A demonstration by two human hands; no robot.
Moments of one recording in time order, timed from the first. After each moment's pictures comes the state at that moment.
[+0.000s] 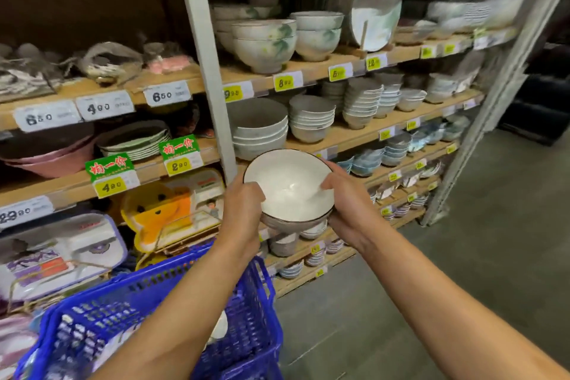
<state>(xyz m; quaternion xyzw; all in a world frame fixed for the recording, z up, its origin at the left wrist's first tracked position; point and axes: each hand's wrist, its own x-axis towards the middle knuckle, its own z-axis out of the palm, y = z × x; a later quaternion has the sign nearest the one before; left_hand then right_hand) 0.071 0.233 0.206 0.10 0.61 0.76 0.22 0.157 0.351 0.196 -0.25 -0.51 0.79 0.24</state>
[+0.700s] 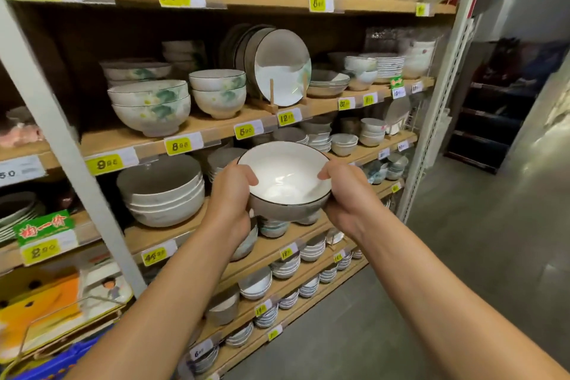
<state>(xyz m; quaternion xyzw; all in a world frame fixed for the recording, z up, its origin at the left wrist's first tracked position) 0.134 0.458 0.292 0.10 0.56 0.78 0.27 0.237 0.557 0.288 -0.29 -0.46 0.77 0.33</state>
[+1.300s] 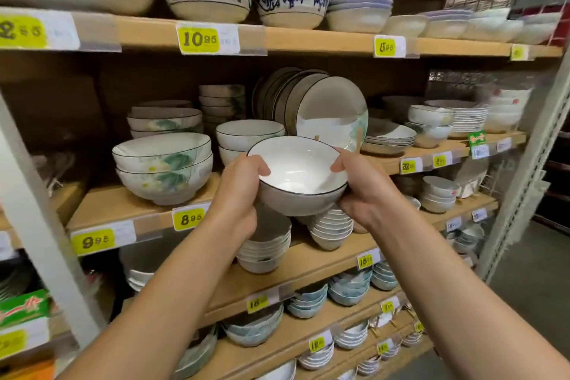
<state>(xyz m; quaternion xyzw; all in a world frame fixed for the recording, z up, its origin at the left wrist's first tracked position) -0.009 0.564 0.348 0.13 0.59 0.78 0.18 0.074 0.693 0.351 -0.25 -0.49 0.78 0.30</state>
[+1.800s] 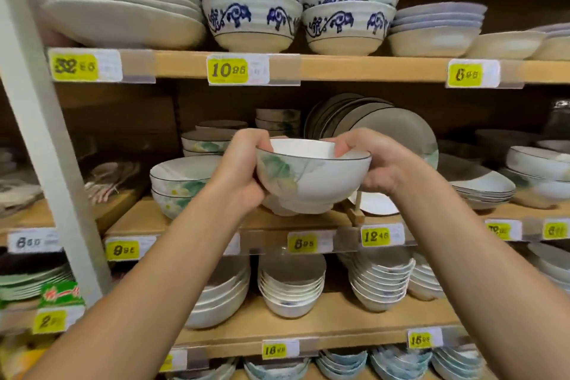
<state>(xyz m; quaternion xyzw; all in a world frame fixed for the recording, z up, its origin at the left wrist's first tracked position) -0.041 0.592 0.410 0.12 0.52 0.83 0.15 -0.007 0.761 0.424 -0.08 -0.67 0.74 0.00</state>
